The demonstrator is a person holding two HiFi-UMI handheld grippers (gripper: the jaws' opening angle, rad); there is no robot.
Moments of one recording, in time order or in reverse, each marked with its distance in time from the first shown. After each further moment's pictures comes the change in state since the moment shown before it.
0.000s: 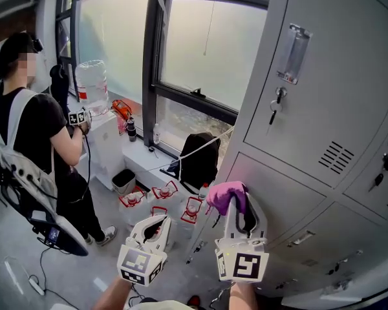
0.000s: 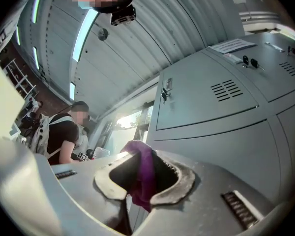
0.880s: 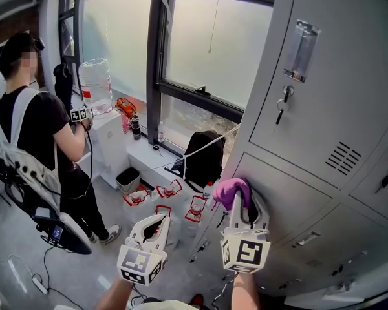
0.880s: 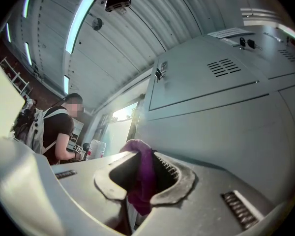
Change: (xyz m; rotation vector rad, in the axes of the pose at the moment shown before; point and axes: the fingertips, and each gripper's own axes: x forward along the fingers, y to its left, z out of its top) left arm -0.003 0.014 -0.006 -0.005 0.007 0.044; right arm 0.023 -0.015 -0.043 0.015 0.088 -0.041
